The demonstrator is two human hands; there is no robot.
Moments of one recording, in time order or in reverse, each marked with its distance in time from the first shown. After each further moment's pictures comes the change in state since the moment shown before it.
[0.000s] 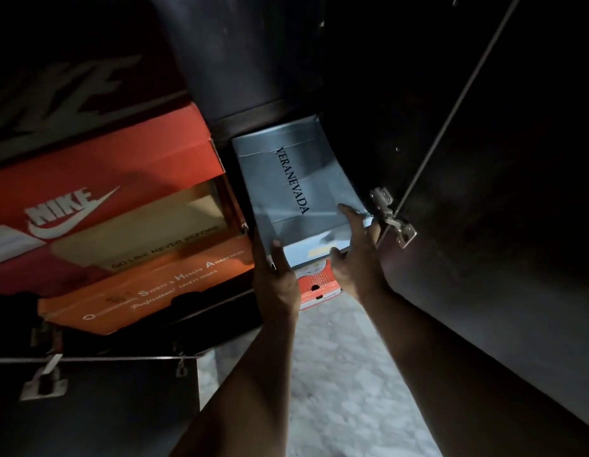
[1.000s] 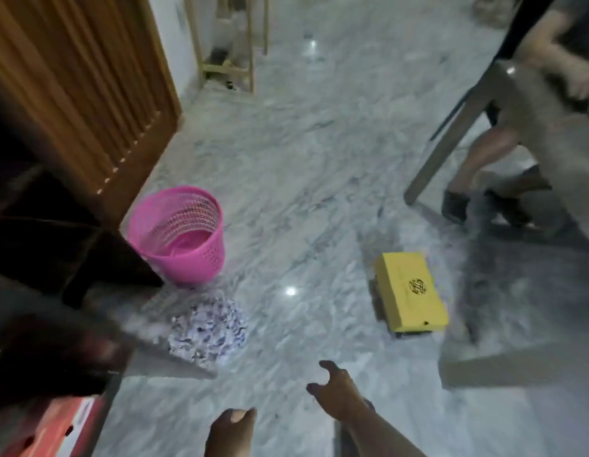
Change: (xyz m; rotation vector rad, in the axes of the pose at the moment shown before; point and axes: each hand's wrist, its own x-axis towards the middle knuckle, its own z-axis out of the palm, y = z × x) left_hand -0.388 -0.032 0.045 0.949 -1.401 -0.147; right_hand -0.455 0.220 -0.250 0.216 0.213 1.200
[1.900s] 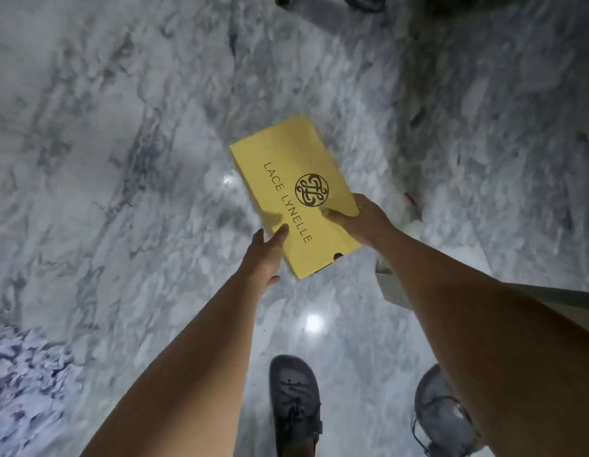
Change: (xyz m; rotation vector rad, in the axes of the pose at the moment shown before) left_hand 0.224 0.333 0.473 0.147 -0.434 0.007; right_hand 0.393 0.314 -0.299 0.483 0.306 0.186
